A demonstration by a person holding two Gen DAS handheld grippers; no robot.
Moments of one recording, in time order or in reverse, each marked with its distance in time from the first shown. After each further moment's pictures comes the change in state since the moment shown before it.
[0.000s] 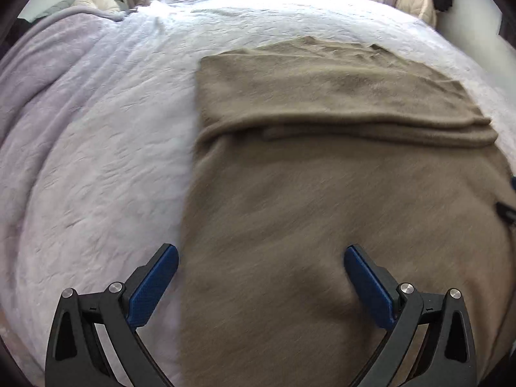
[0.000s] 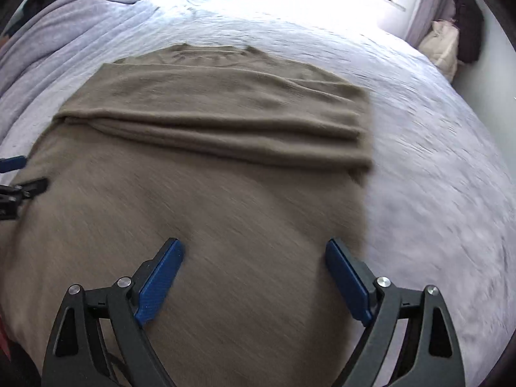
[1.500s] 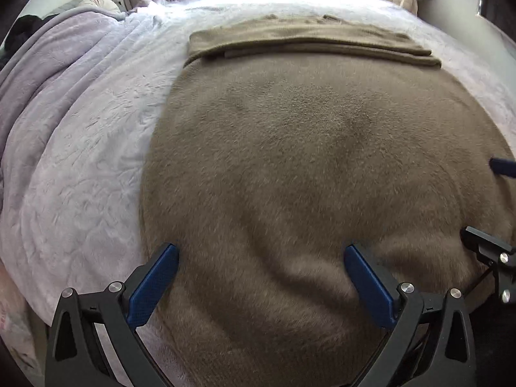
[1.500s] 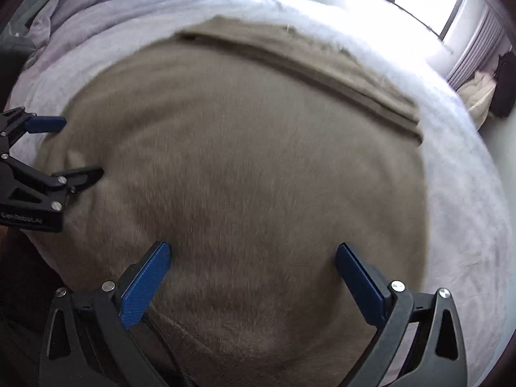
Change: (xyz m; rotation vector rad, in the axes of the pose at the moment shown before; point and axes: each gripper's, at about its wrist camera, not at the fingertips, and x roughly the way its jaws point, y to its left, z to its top) left arm -0.064 -0.029 -0.132 0.035 -0.028 -0.033; right arm -0.079 0.077 -0.126 -0.250 0.009 0.085
